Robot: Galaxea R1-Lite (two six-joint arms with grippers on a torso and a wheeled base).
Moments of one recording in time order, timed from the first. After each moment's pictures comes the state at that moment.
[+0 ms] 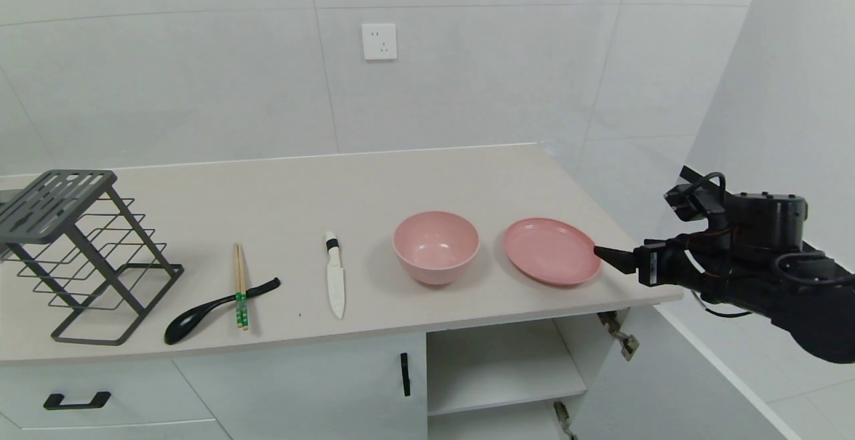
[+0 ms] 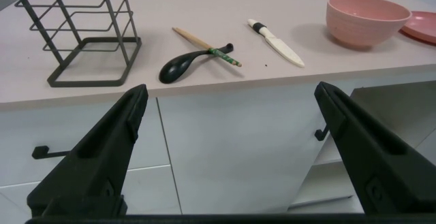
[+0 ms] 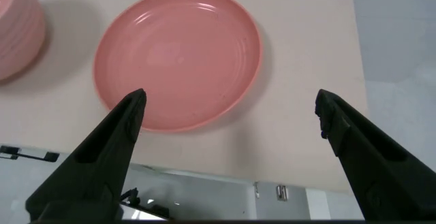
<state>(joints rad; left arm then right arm) 0.00 0.00 0.00 0.00 -0.06 -0.01 0.09 1.91 -0.59 -0.85 0.21 -0.01</state>
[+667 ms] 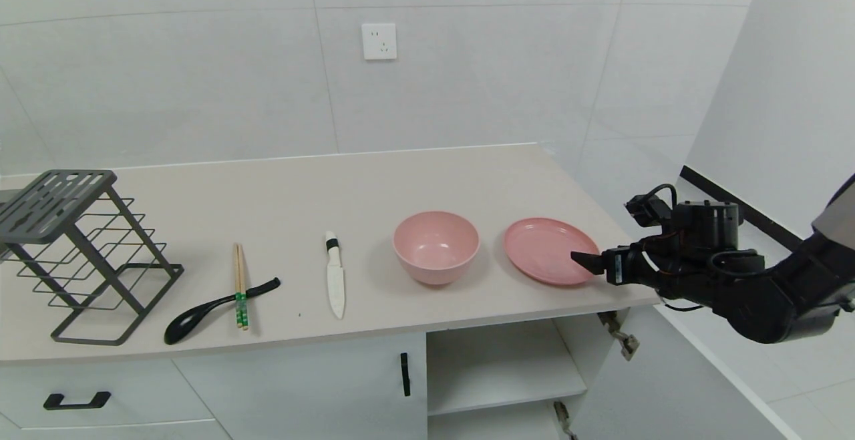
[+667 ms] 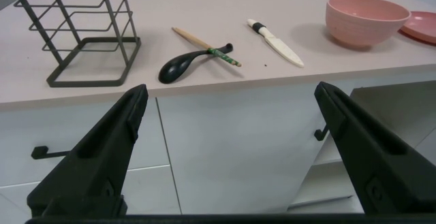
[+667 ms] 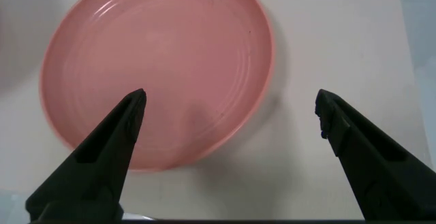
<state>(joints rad) 0.00 0.00 0.00 0.00 -0.06 -0.01 0.11 2.12 -0.71 -0.88 0.18 0.00</state>
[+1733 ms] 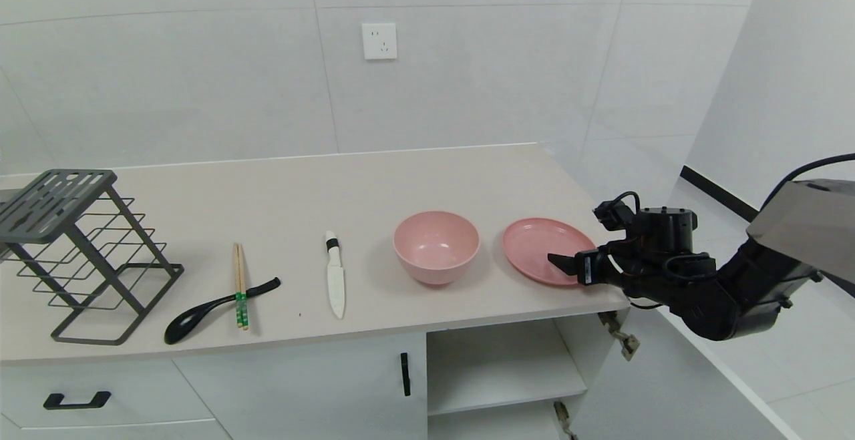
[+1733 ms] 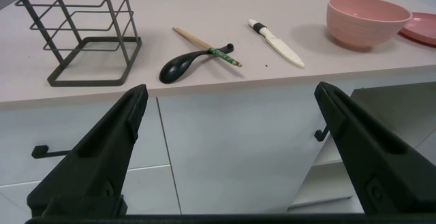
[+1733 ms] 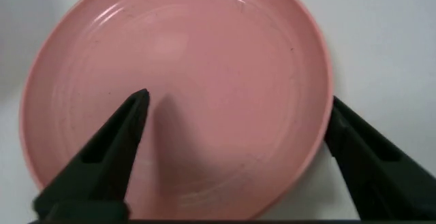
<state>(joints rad) 0.00 0.00 0.00 0.00 -0.06 -0.01 0.18 2.26 -0.80 -0.94 0.17 0.02</state>
